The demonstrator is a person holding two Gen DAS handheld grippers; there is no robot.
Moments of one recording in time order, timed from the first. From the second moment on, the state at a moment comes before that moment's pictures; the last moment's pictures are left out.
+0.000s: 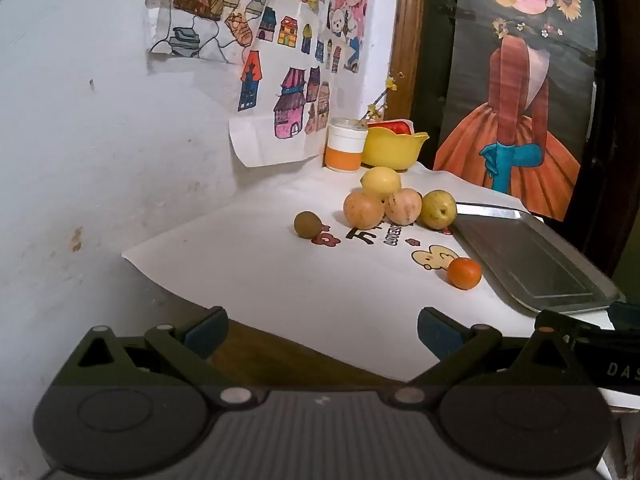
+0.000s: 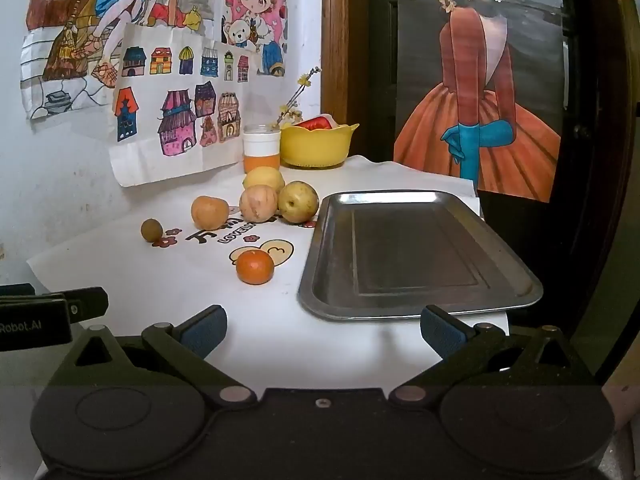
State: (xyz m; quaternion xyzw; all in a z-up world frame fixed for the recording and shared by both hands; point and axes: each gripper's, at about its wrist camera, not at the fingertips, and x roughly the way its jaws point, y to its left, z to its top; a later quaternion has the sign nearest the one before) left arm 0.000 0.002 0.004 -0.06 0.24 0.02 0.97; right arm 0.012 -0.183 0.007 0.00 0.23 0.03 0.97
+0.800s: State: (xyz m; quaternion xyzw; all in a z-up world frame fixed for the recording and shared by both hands) left arm -0.002 0.007 0.001 -0.06 0.24 0.02 0.97; right arm 0.012 -0.182 0.006 0.00 0.24 0.03 0.97
